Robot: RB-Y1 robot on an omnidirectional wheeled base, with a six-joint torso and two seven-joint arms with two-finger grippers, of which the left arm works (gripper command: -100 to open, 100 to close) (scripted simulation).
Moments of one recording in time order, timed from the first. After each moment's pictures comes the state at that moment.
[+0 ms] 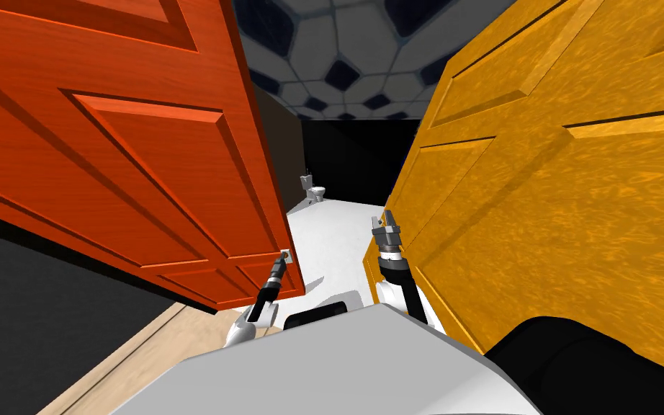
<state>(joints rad) -0.19 0.07 -0.06 -0.54 0.01 -0.85 0.06</state>
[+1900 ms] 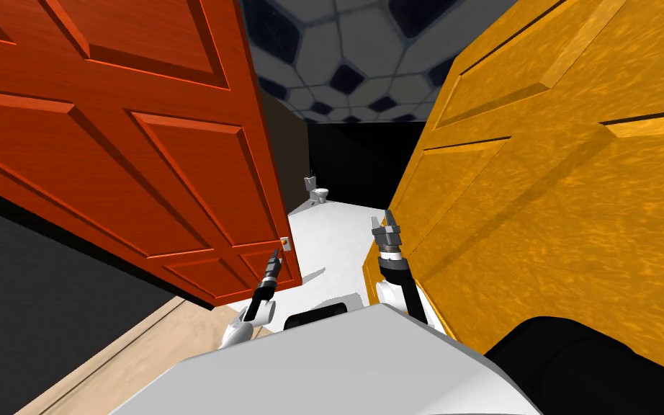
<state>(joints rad) -0.19 0.08 0.01 -0.56 0.05 -0.83 0.04</state>
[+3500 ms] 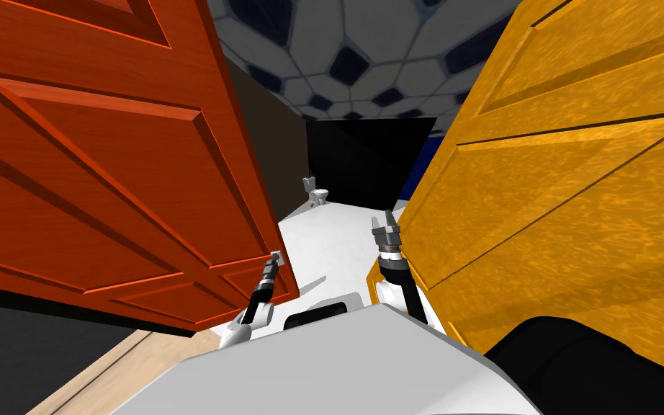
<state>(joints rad) -0.20 0.09 0.04 -0.51 0.07 -0.86 0.03</state>
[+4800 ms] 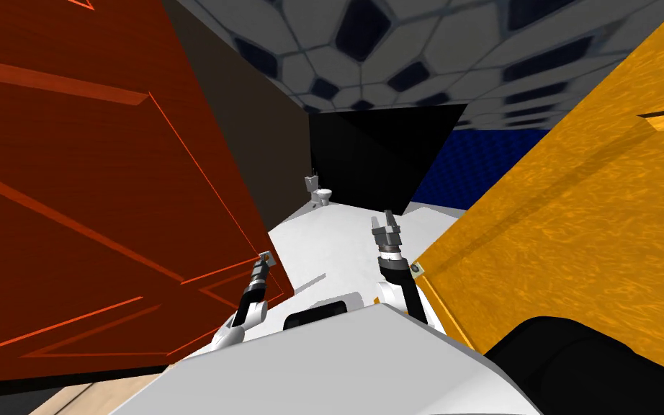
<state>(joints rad) -0.17 0.10 0.14 -0.59 0.12 -0.81 -0.01</state>
